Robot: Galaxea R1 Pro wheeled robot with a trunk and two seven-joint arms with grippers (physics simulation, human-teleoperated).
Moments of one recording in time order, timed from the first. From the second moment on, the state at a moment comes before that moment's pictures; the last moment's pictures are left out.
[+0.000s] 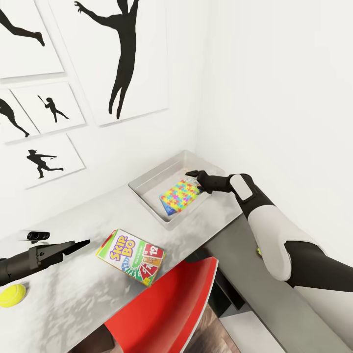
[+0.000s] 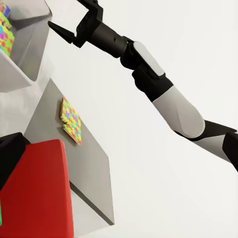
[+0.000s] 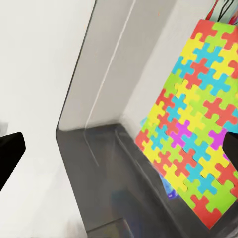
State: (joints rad) left arm -0.35 0.41 0.37 -1.39 0.44 1.03 -1.57; right arm -1.29 0.07 -0.09 -0.46 -0.67 0.78 0.22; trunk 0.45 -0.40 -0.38
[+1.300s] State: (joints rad) left arm -0.34 0.41 0.38 -1.39 0.44 1.03 -1.57; right arm -1.22 0.06 -0.08 -0.76 -0.67 0.88 0.31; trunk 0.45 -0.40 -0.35
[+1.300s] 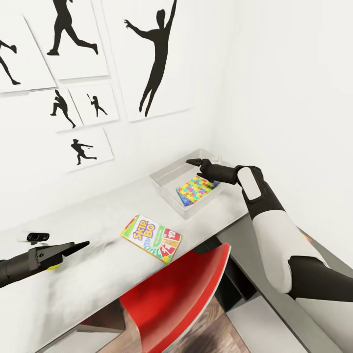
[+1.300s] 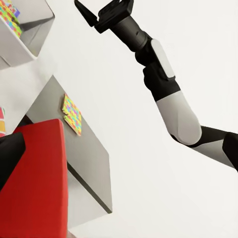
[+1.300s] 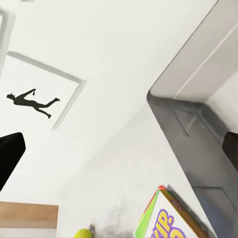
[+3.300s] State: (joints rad) left arm -0.34 0.43 0.40 -1.38 0.44 1.03 -1.57; right arm -1.22 0.07 0.00 -0.87 -0.66 0.88 0.30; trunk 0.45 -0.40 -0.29
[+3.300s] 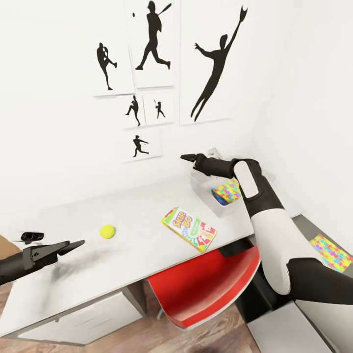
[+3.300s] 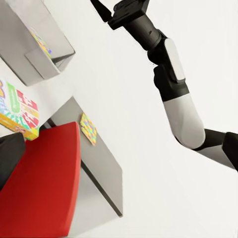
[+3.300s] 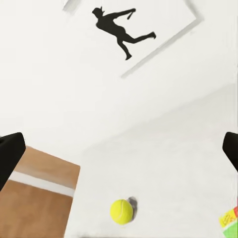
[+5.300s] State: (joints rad) left arm -0.34 0.44 0.46 -1.36 0.41 1.02 -1.57; right arm -1.04 0.05 0.07 -1.09 -0.66 0.98 0.26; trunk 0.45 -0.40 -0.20
